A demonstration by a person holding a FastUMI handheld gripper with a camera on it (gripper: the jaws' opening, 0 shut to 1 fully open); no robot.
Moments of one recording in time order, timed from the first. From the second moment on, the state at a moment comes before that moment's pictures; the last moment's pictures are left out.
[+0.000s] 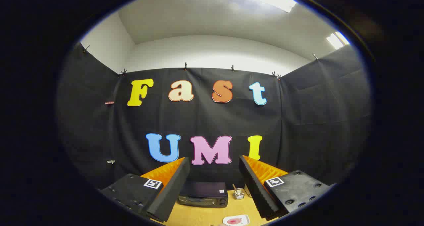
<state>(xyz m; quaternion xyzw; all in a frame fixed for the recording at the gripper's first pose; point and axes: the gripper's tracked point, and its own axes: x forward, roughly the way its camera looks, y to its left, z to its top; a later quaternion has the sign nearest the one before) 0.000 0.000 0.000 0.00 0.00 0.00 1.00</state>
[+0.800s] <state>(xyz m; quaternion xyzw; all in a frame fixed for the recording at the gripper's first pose) 0.002 -0.005 -0.008 -0.03 0.01 -0.02 1.00</state>
